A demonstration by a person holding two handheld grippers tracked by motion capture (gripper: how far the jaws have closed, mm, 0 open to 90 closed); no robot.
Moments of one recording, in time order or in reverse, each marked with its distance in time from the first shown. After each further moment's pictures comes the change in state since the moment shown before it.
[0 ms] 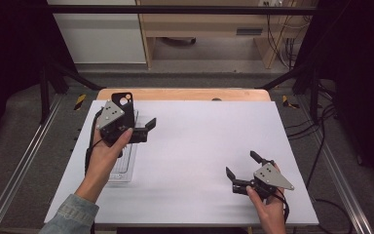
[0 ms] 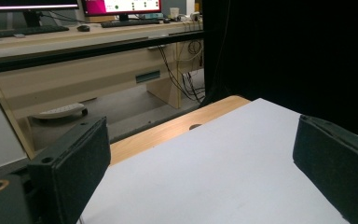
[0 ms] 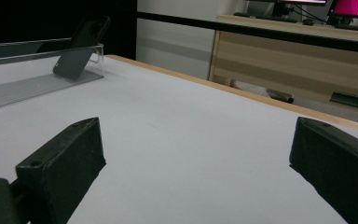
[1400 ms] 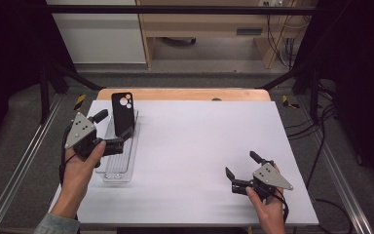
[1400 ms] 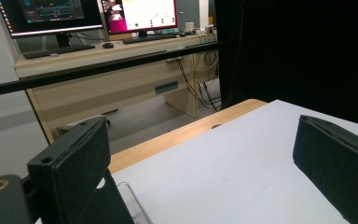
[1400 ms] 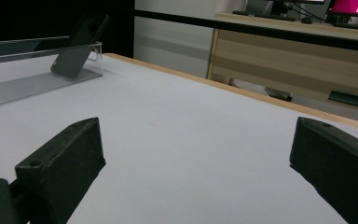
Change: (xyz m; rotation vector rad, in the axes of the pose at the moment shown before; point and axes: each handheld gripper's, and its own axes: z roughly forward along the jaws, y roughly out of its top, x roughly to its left) left arm 0.018 -0.017 -0.060 -0.069 0.068 0.065; right arm 0.002 0.000 0.001 0.006 -0.006 -0.001
